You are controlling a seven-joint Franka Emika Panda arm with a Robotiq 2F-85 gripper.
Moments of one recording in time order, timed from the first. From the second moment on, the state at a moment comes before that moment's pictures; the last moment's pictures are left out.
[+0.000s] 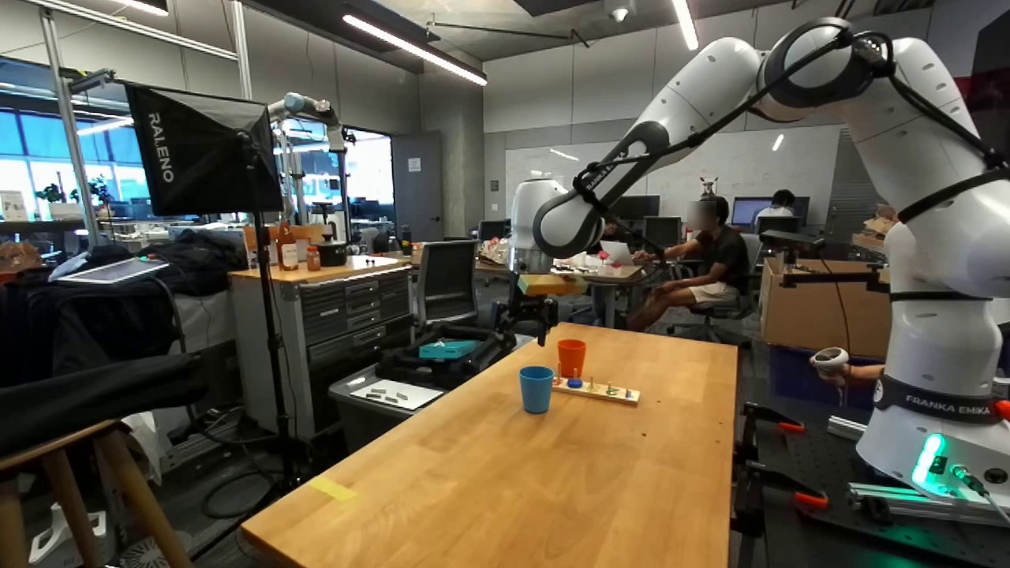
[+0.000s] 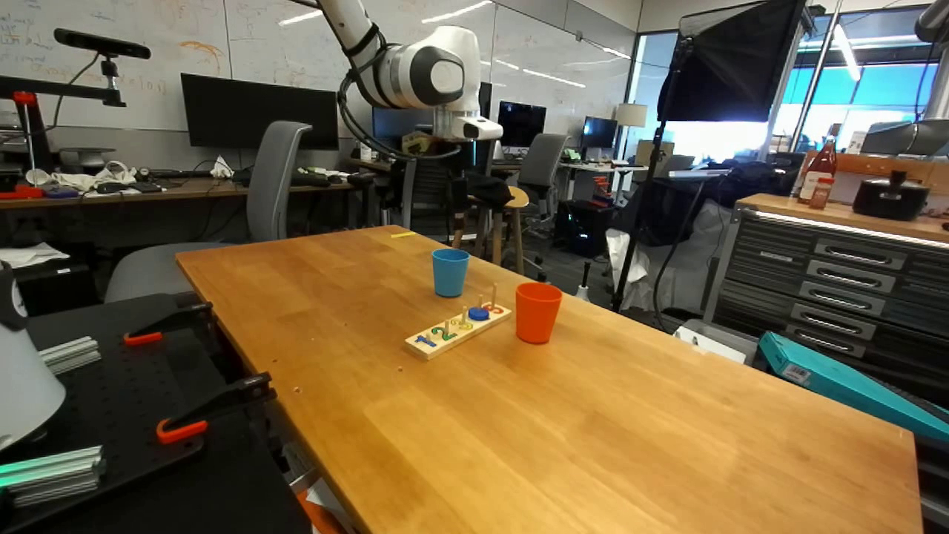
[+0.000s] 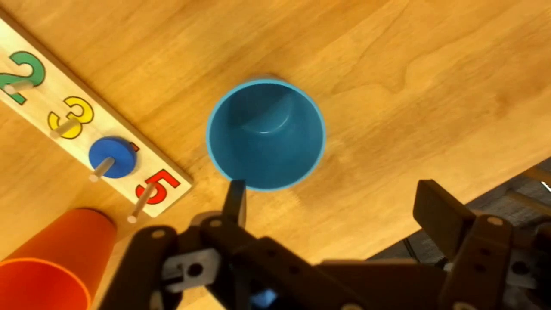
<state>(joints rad) 0.15 0.47 -0.04 -1.90 -0.01 2.46 0.71</state>
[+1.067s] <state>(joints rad) 0.19 0.56 -0.05 -1.90 -0.02 2.47 0.72</state>
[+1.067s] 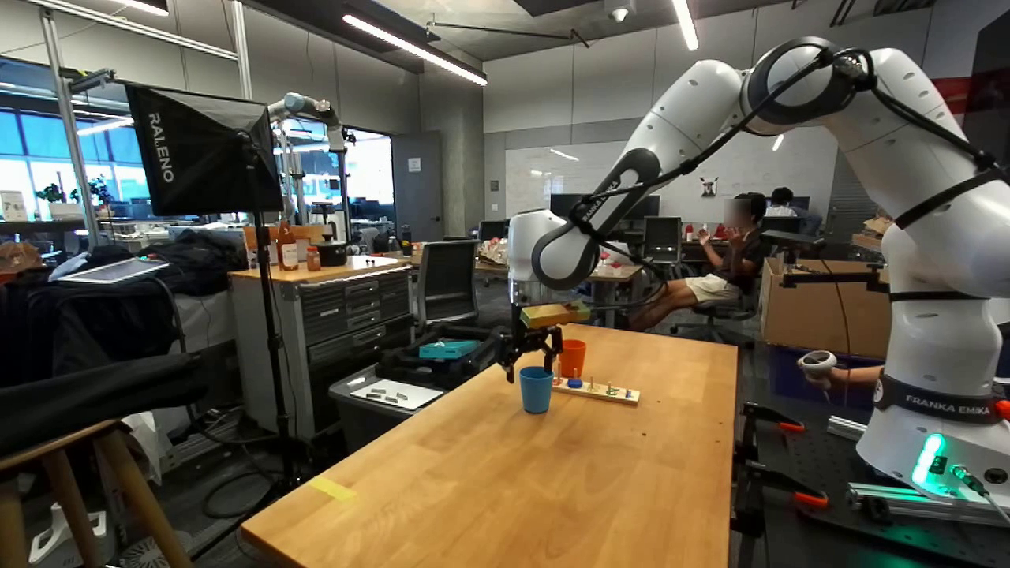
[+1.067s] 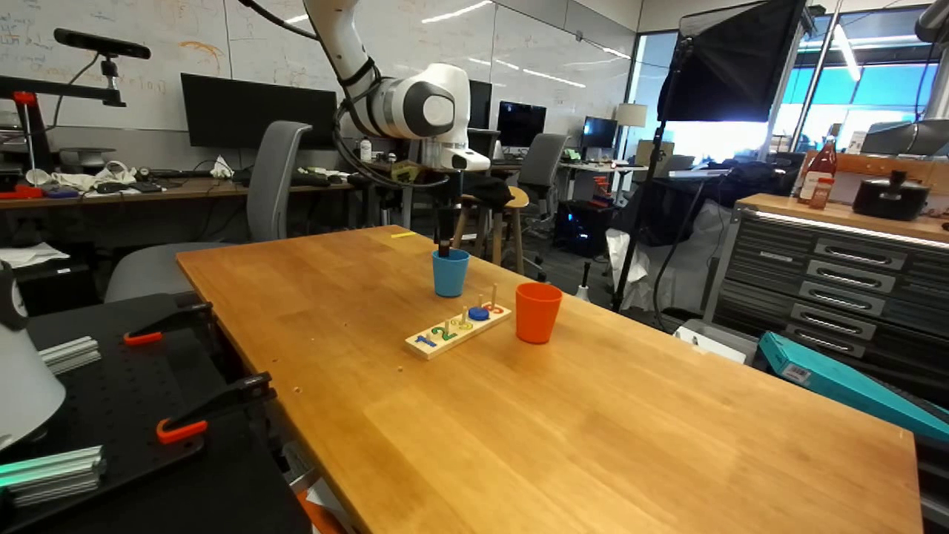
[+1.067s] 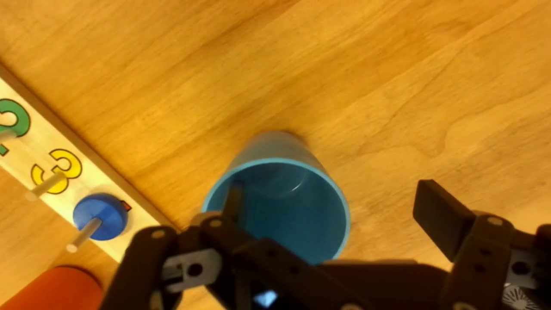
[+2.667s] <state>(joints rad) 0.20 0.56 -0.06 -1.71 -0.02 2.45 0.77</state>
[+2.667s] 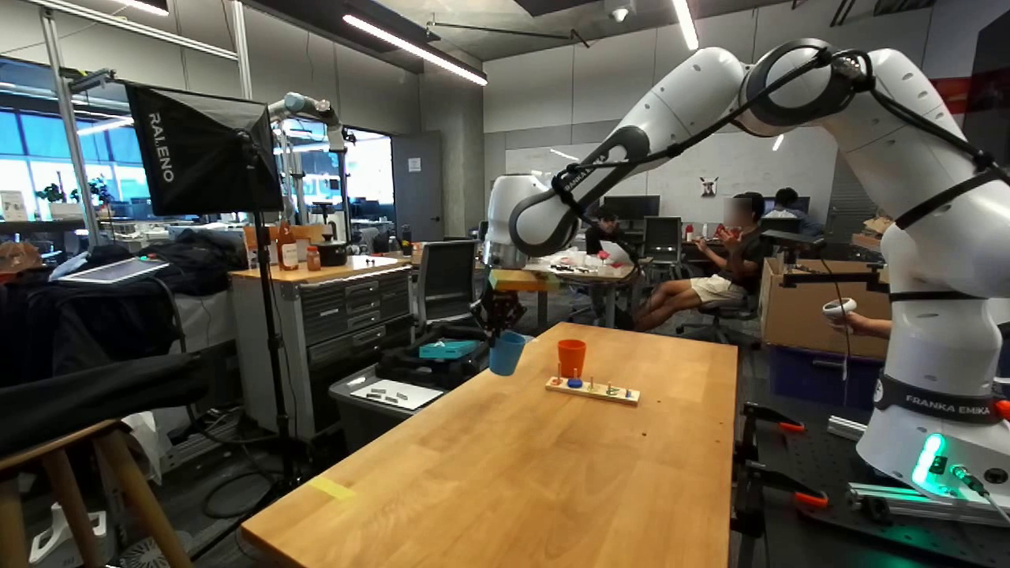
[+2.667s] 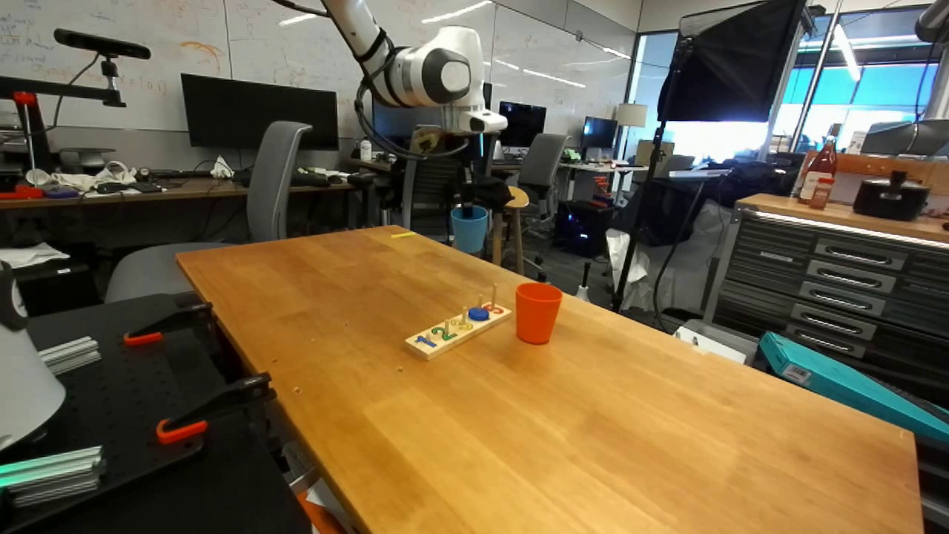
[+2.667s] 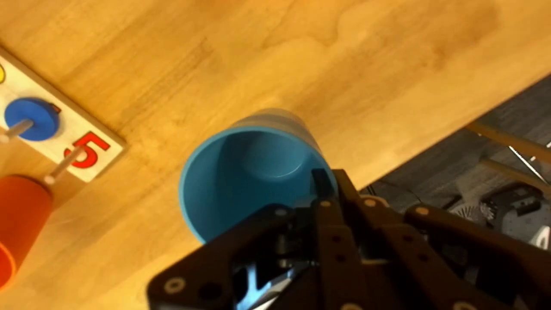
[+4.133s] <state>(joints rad) 0.05 0.41 -0.22 -1.78 -0.19 2.20 0.98</state>
